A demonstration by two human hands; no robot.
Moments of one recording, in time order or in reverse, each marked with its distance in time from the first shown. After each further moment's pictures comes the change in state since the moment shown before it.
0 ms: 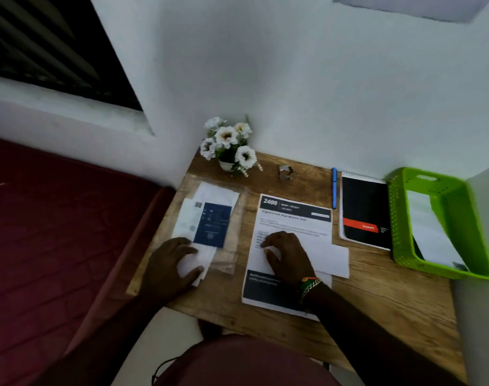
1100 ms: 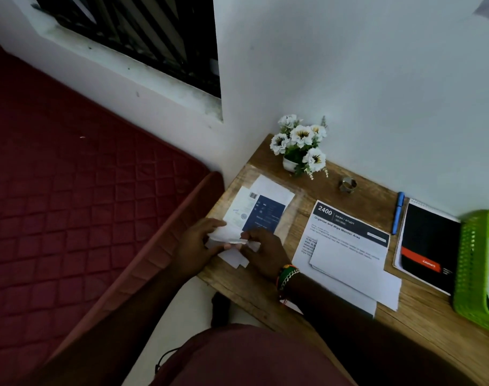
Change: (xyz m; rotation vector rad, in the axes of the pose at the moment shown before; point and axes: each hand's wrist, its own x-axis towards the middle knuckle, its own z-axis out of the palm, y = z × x) left_hand -0.018 -0.005 -0.040 -0.446 0.151 -0.265; right_hand 0.041 -0.126 0.077 0.294 -0.280 -0.056
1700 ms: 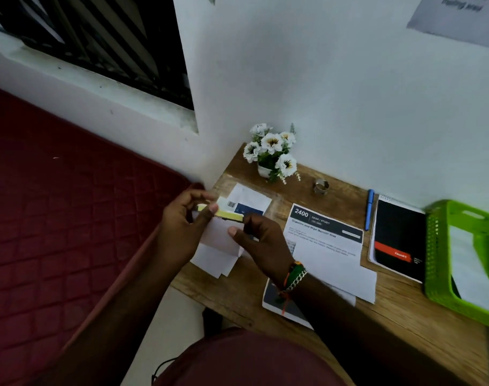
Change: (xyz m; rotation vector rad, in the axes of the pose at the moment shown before) left_hand 0.032 0.133 -0.023 -0.331 0.194 0.010; right_hand -0.018 -0.060 -0.066 0.428 0.164 -0.110
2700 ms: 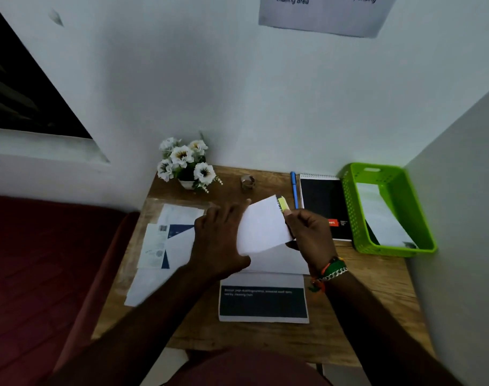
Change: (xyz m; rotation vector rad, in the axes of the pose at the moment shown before) left_hand 0.005 0.011 0.170 0.903 -0.682 0.351; right_hand -0.064 -0.001 -0.164 0.081 0.691 0.375
